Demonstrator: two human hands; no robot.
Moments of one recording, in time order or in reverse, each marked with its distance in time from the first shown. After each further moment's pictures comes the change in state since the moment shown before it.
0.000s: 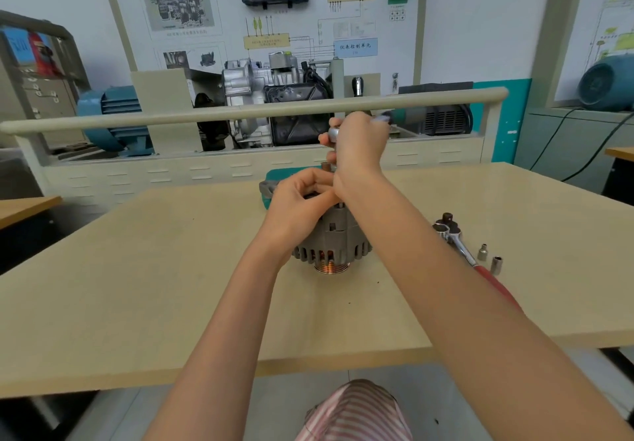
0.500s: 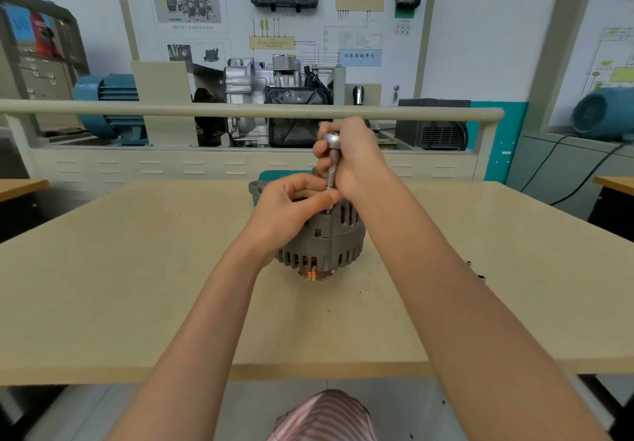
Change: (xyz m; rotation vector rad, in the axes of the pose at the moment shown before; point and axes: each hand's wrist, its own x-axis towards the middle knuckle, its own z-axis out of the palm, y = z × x) left_hand 0.001 0.002 0.002 -0.037 0.007 -0.050; right_hand 0.009 -0.014 -0.010 -0.061 -0.270 0.295
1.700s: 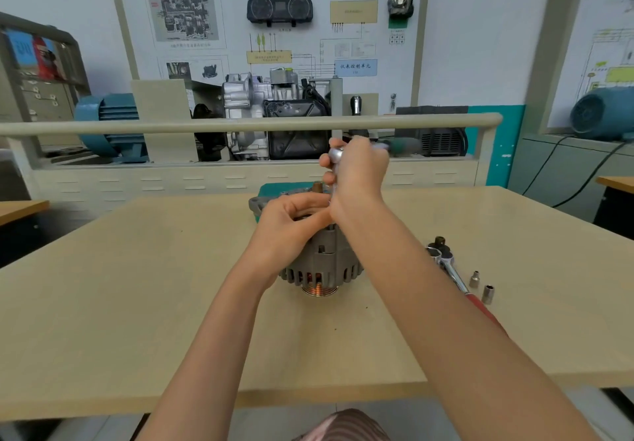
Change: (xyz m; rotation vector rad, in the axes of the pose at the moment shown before) left_hand -0.002 -0.002 -0.002 -0.003 -0.042 0.075; right_hand -0.001 0.011 0.003 0.133 0.194 -0.220
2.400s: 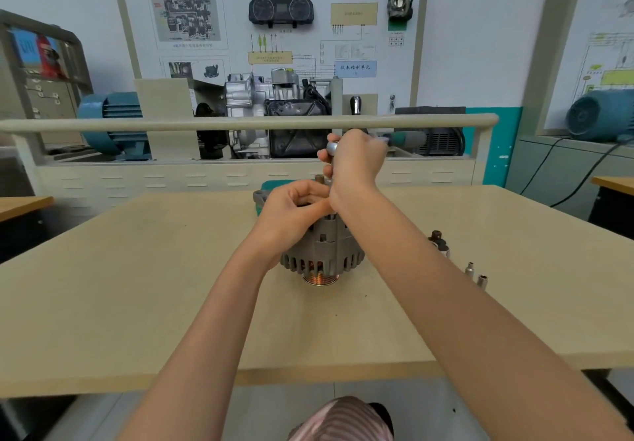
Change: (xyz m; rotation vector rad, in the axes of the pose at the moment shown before) left_hand 0.004 0.000 -0.003 0.059 -0.002 -0.056; right_hand -0.003 0.003 0.005 -0.110 0.072 -0.081
